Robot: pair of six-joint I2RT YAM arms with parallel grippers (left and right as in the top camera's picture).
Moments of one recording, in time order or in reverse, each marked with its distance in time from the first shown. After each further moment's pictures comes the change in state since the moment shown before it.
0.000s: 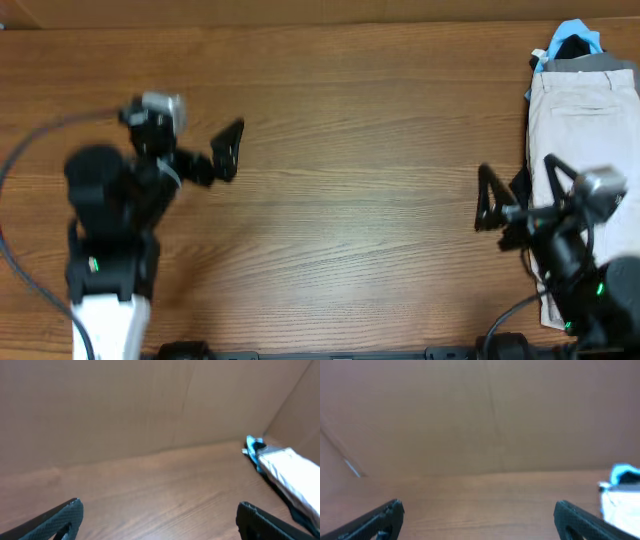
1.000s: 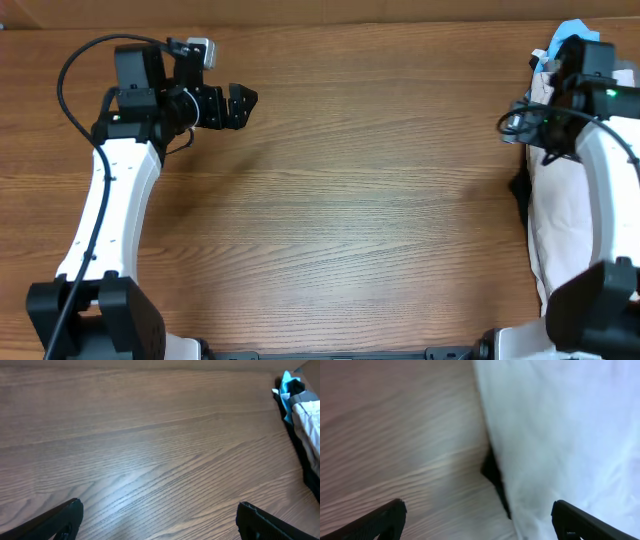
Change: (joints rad) left arm 0.000 0.638 0.362 -0.259 0.040 0.071; right arm -0.289 1.149 0.605 -0.589 0.267 -0.039
